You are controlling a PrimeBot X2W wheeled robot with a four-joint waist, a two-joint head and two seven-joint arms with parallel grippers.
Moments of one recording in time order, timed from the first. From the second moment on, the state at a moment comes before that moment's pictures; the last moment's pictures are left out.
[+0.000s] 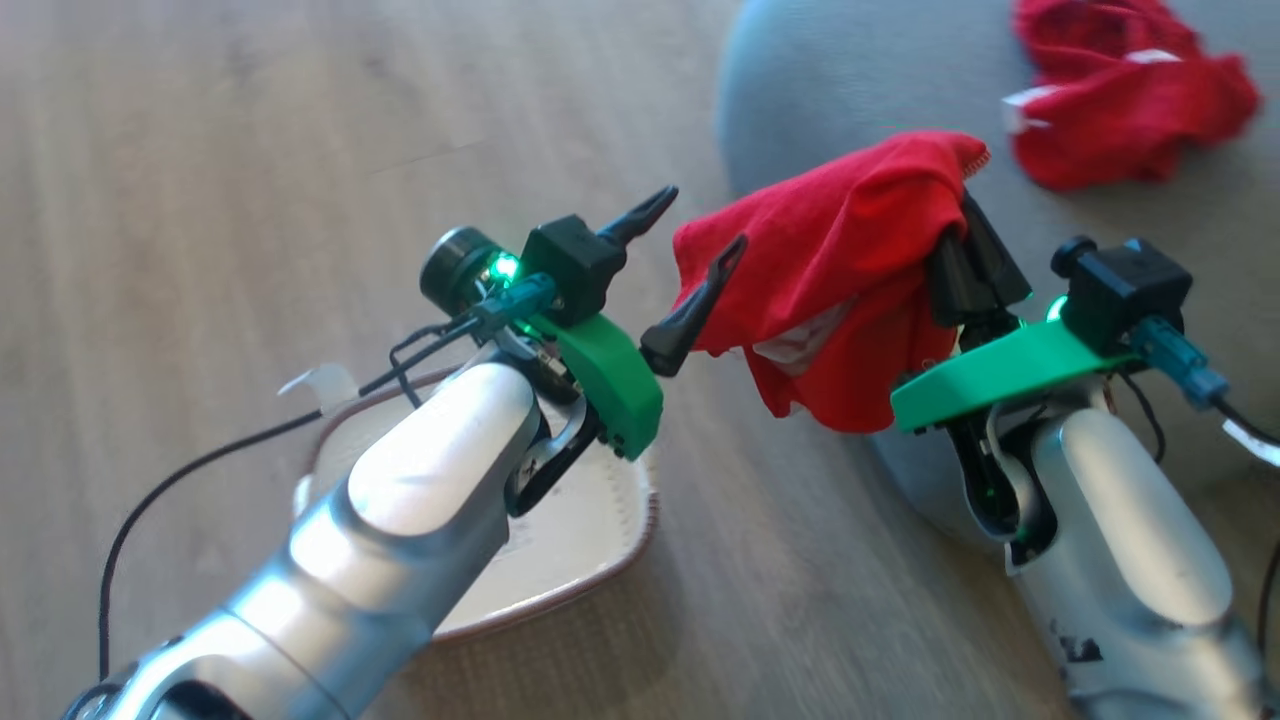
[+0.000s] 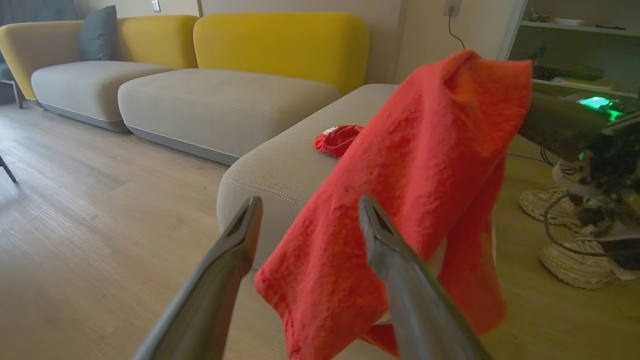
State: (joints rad) left arm -0.78 0.10 -0.90 0.54 -0.56 -0.11 -0.25; right arm -0.45 -0.15 0.32 0.17 0.41 0.12 -0.26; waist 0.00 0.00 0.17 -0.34
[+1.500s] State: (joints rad) left arm -0.75 0.18 -0.99 0.46 -0.57 -0.12 -0.25; right arm -0.69 -0.29 0.01 0.25 0.26 0.12 -0.26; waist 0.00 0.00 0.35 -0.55
